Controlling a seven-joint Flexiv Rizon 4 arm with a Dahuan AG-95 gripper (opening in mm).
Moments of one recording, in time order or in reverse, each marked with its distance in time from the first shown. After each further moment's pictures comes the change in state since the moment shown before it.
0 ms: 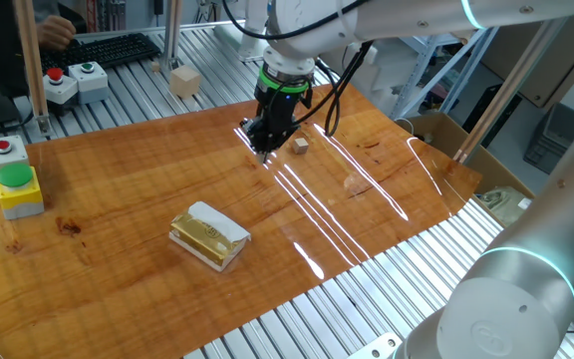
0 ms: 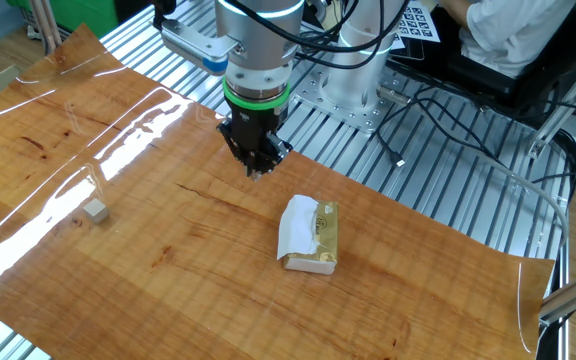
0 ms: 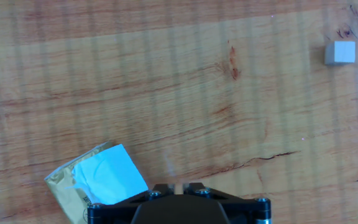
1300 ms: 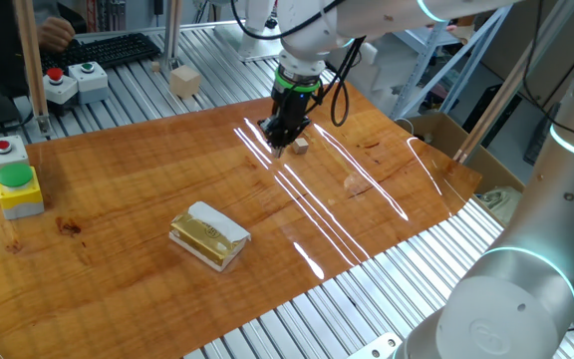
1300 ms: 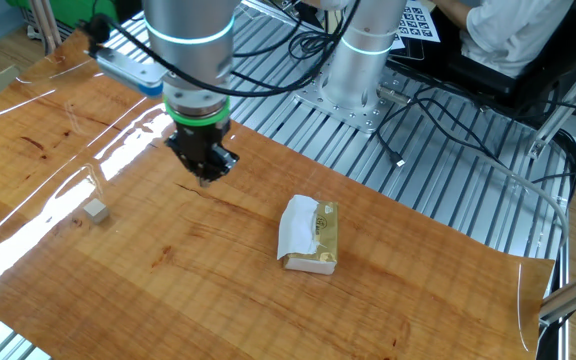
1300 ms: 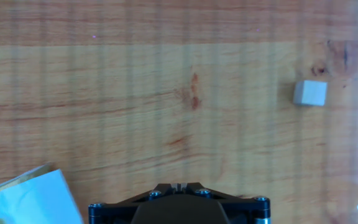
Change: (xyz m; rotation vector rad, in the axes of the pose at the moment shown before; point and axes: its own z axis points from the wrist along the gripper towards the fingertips) arm -0.041 -0.073 0.033 0.025 0.003 -0.083
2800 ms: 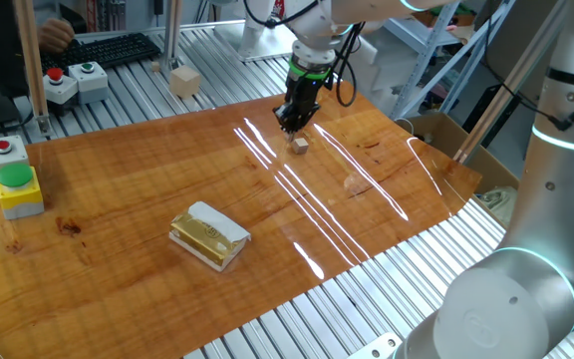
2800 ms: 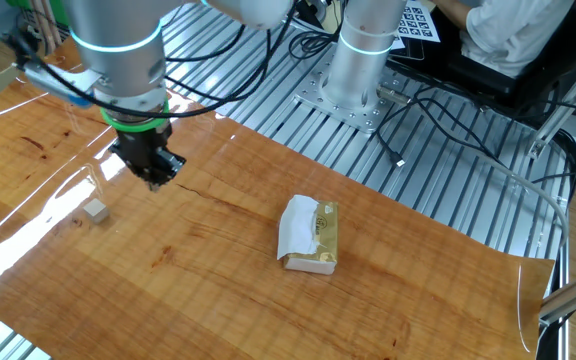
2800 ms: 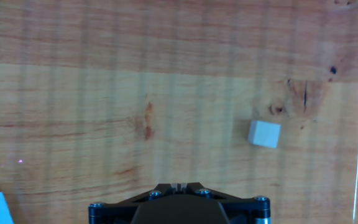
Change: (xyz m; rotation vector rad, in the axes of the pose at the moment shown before) arm -0.048 -0.078 0.014 0.004 0.010 -0.079
